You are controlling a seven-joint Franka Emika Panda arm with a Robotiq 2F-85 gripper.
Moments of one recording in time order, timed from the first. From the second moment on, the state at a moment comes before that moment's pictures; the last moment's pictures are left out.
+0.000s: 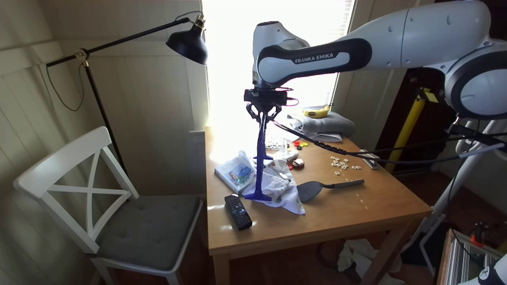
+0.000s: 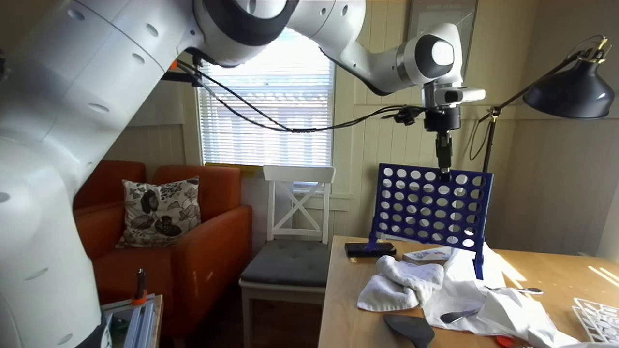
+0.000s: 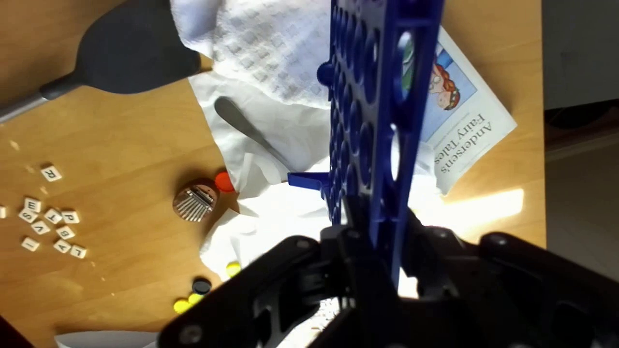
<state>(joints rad) 0.16 0.61 -0.09 -1.19 -0.11 1.90 1.05</state>
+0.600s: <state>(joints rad) 0.09 0.37 -0.10 -1.60 -0.11 2.10 0.91</state>
